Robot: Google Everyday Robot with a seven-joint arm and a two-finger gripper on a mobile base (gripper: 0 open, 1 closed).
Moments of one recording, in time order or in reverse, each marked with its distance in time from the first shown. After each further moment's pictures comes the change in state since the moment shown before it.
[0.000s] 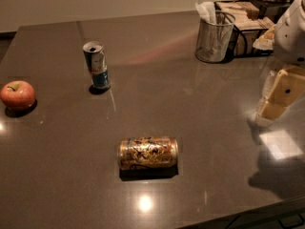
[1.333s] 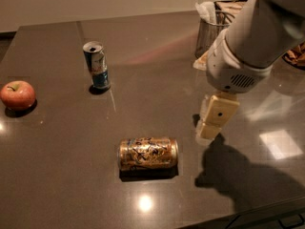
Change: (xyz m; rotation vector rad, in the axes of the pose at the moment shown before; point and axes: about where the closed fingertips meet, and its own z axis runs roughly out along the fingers) arm -0.092 0.043 0.054 -0.073 -0.126 -0.131
